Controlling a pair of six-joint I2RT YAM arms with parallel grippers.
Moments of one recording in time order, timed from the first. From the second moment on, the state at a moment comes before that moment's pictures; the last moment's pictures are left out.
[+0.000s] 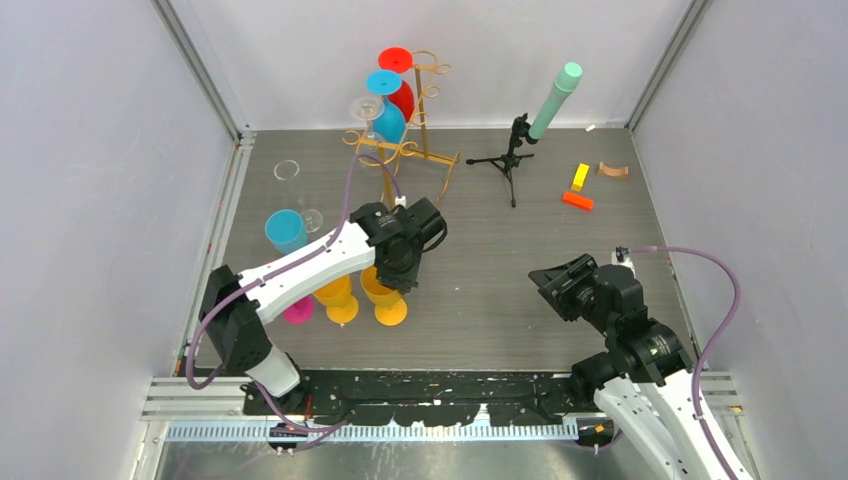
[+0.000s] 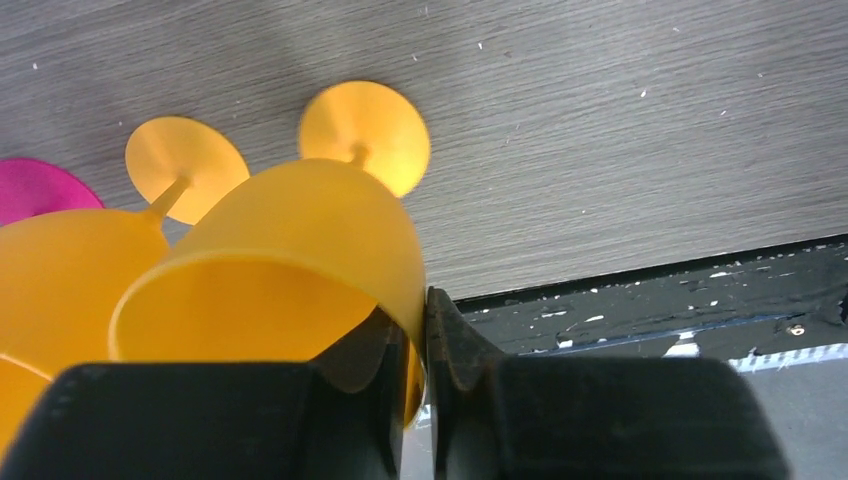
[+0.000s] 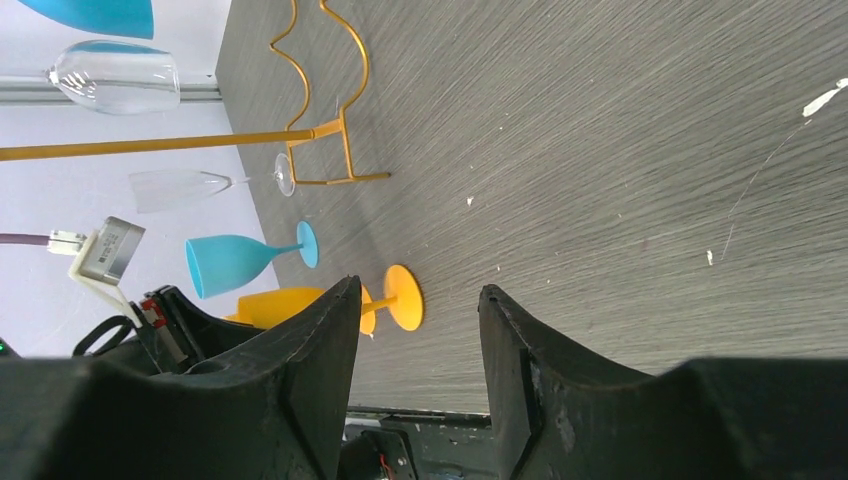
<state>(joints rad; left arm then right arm) -0.92 1.58 1.43 -1.17 -0.16 -0.65 0.38 0.40 0.61 -0.76 0.04 1.21</state>
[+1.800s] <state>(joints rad) -0.01 1.80 1.81 -0.32 0.72 -0.95 0.38 0.79 0.64 -0.46 -0.02 1.26</state>
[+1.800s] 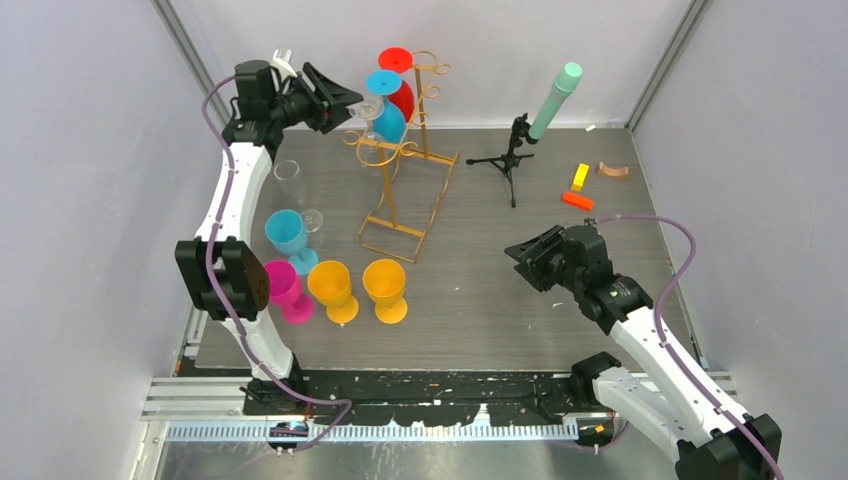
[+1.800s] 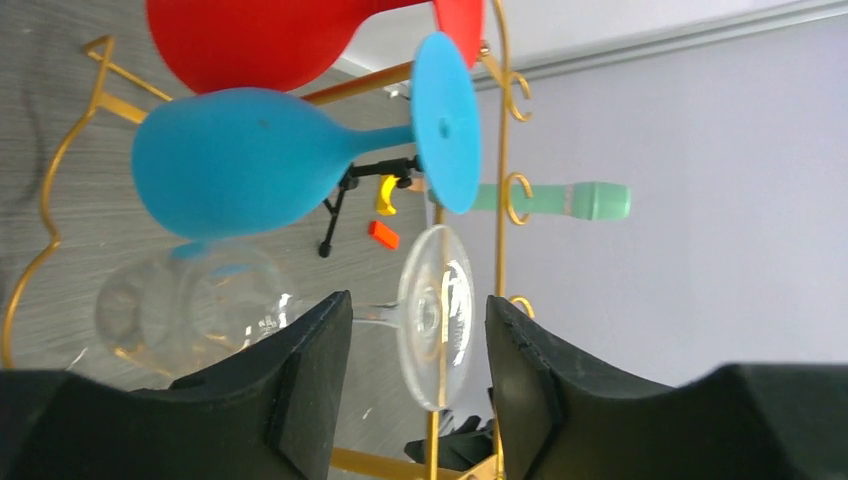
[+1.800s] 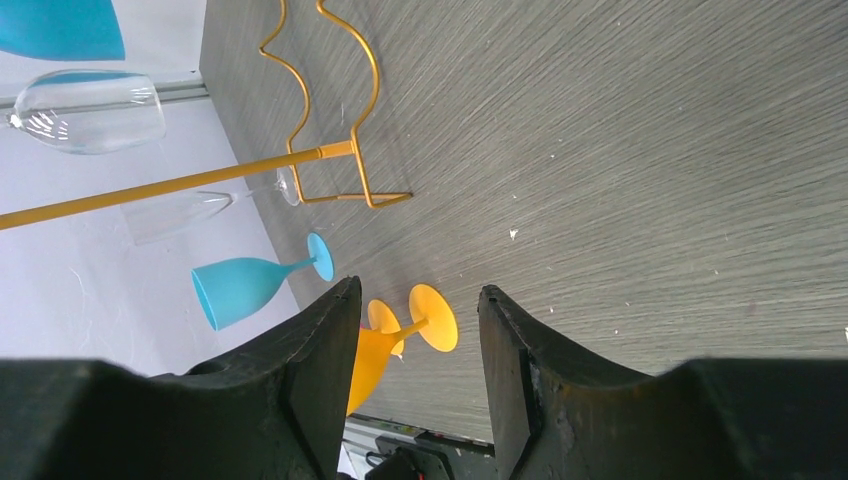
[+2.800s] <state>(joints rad) -0.01 1.85 1.87 -0.35 0.79 -0.99 0.38 0.79 0.62 -0.46 -0.03 1.26</state>
